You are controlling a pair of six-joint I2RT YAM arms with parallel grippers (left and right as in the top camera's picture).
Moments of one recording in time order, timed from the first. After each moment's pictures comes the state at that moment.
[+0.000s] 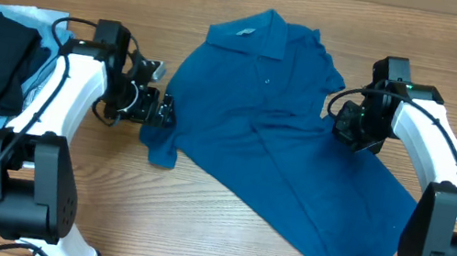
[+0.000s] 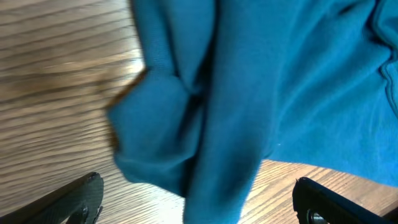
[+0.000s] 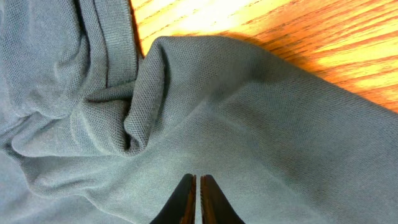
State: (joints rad) left arm 0.02 1.81 1.30 -1.00 0.39 0.13; right arm 0.04 1.86 1.34 -0.93 -0.20 0.41
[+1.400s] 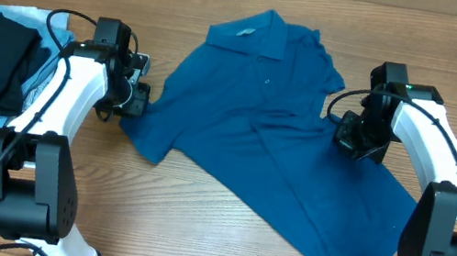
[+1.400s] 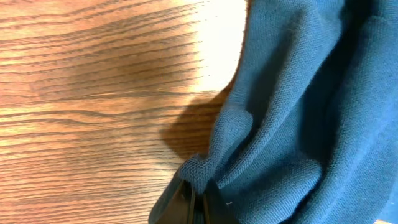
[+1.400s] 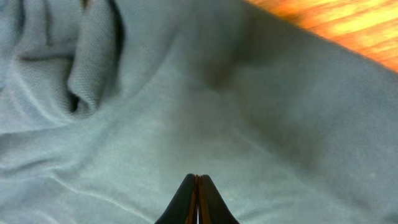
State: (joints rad) left arm 0.01 1.82 1.28 -0.88 0.08 0.06; right arm 0.04 1.86 1.34 -1.07 -0.15 0.42
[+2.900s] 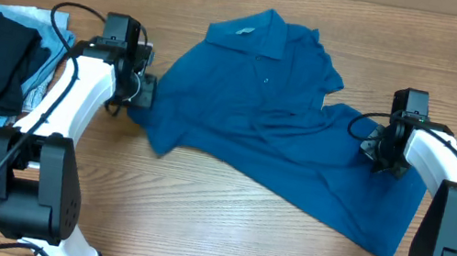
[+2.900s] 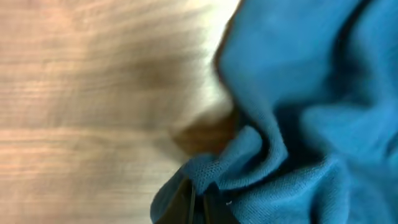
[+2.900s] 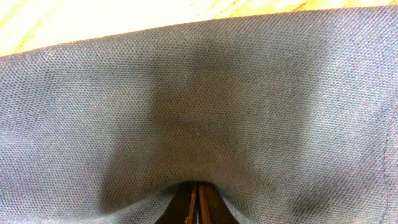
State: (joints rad) left arm -0.03 1.82 1.29 -0.80 0.03 -0.04; right arm -0.10 1.84 1.07 -0.63 0.12 0.51
